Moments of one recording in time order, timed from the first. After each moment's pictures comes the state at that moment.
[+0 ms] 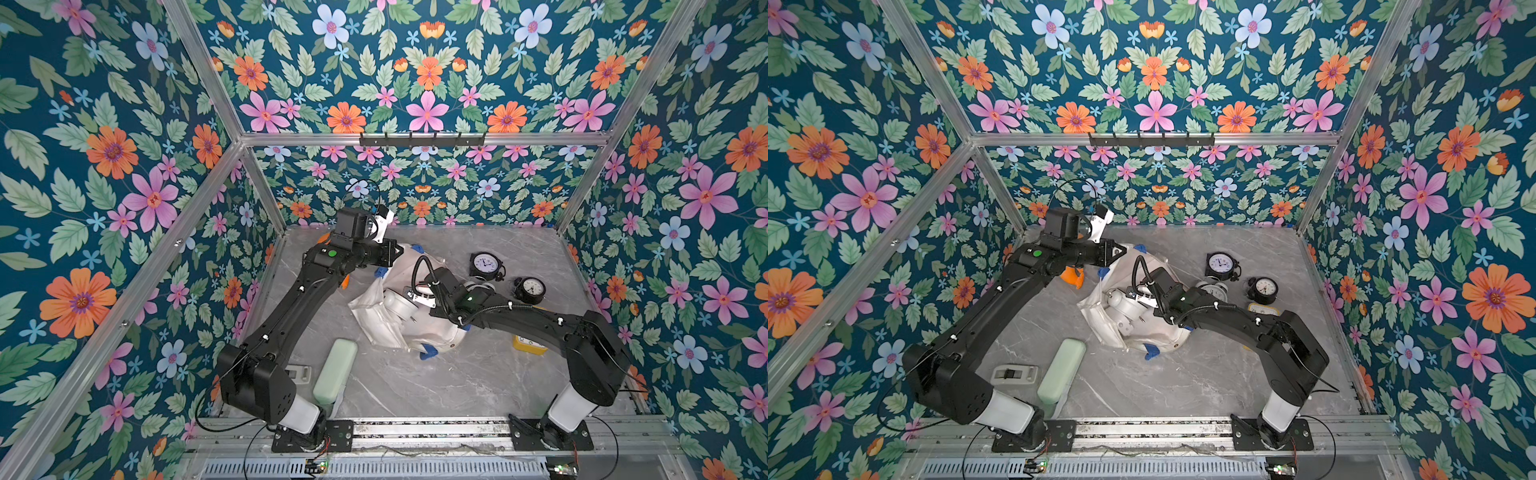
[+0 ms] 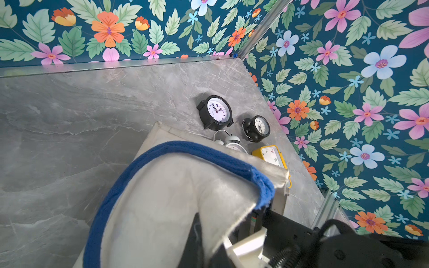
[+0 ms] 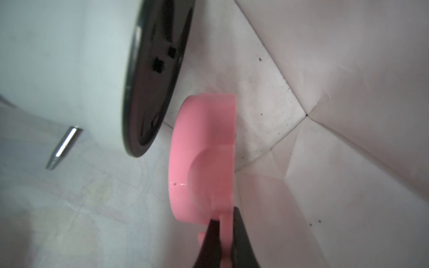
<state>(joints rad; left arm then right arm) -0.43 1.51 1.50 -0.58 0.45 -0.26 0.80 1.68 1.19 -0.37 0.30 -0.74</state>
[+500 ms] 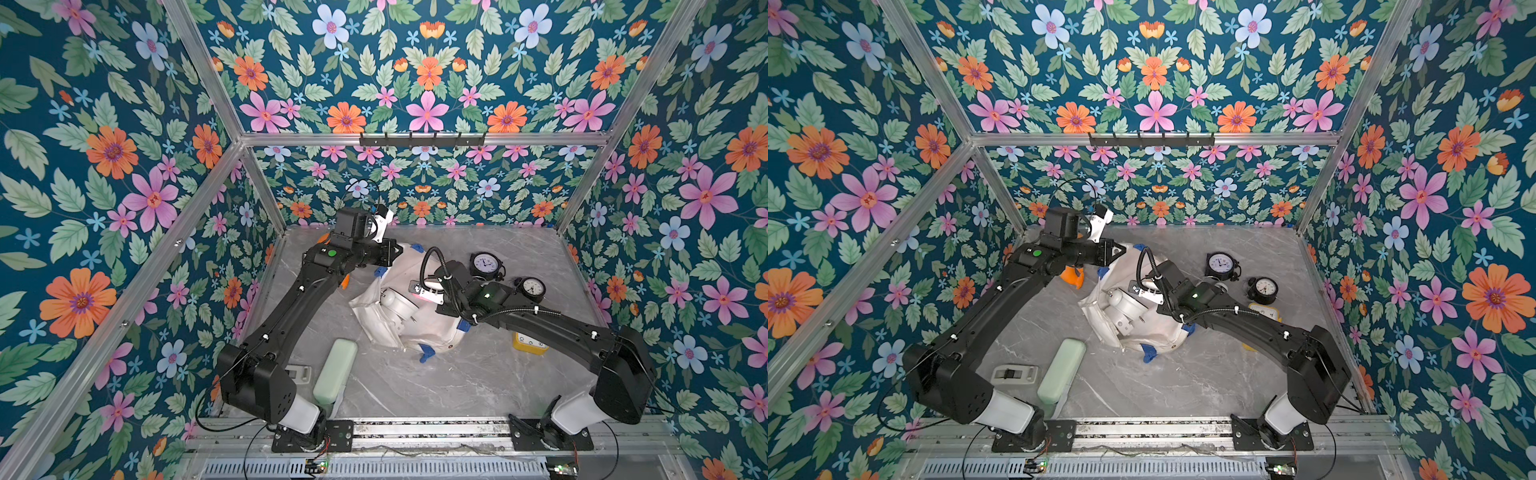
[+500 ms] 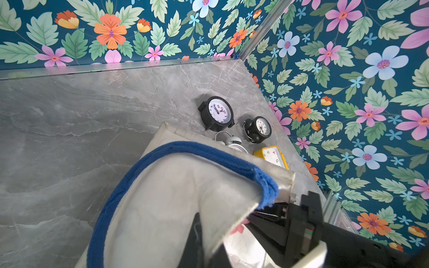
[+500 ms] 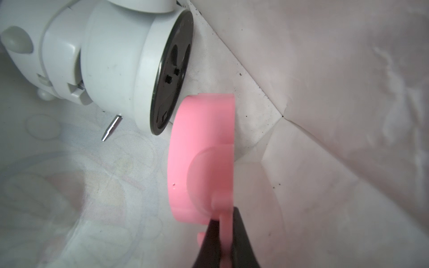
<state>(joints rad) -0.43 1.51 1.50 -0.58 0.45 -0.26 0.80 1.53 1.24 -0.53 0.27 -0.69</state>
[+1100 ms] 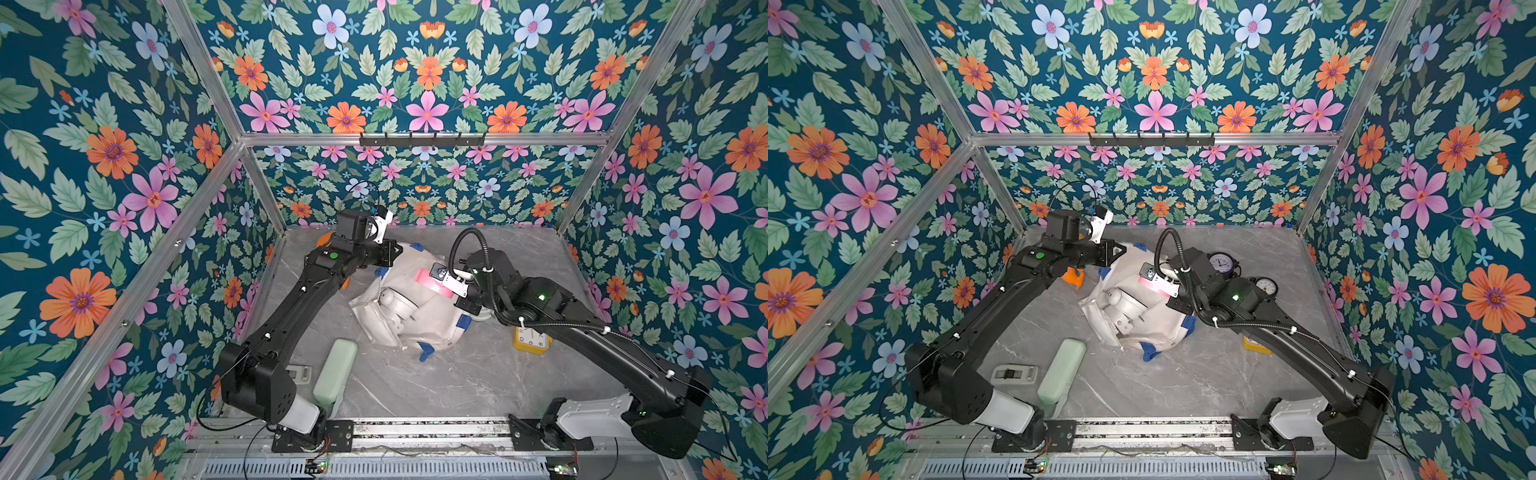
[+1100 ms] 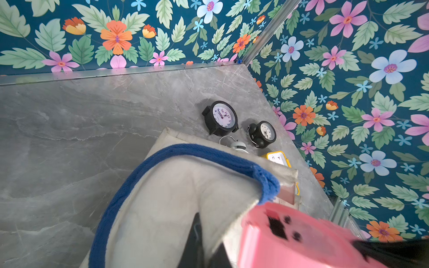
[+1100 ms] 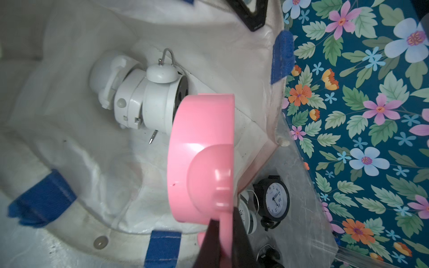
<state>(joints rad) -0.43 1.51 1.46 -0.51 0.43 -0.26 0.82 1.28 1.41 -0.81 0.16 -0.51</state>
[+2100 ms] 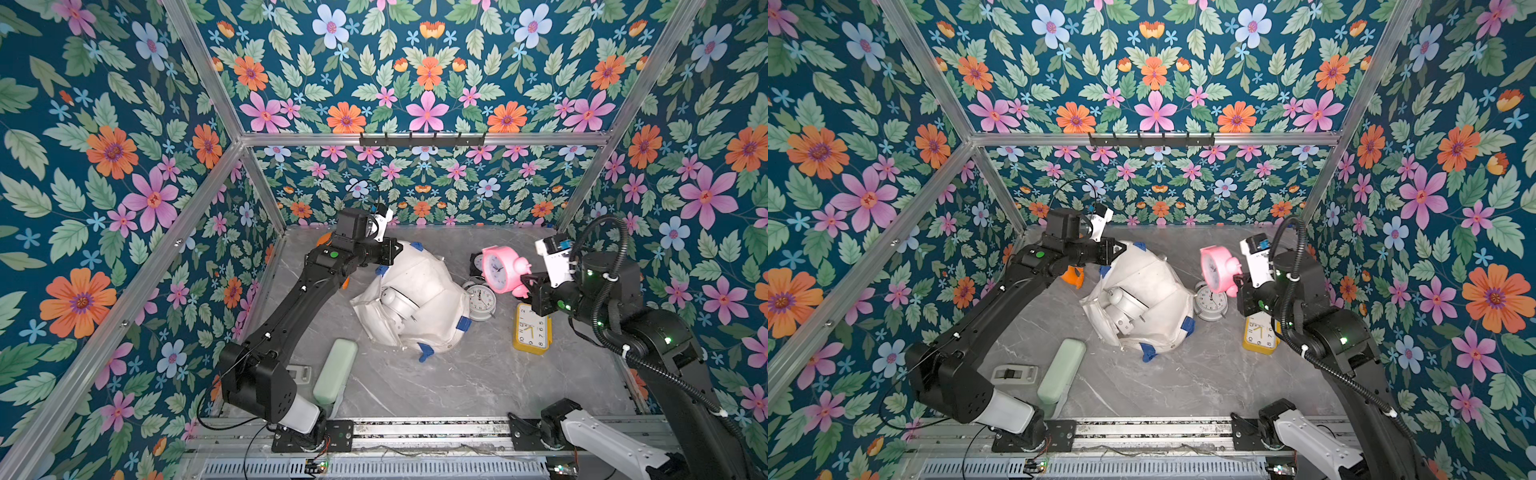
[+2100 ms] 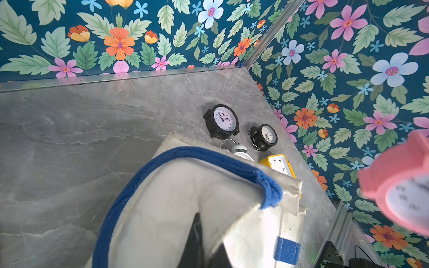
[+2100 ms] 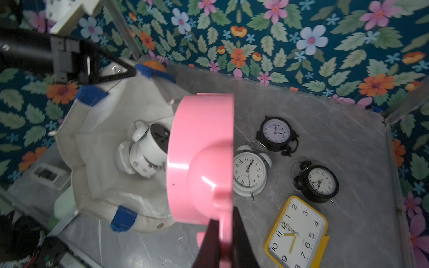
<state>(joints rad) -0.43 1.51 1.47 -0.51 0.42 -0.26 0.33 0.92 1.42 -1.00 -0.05 0.12</state>
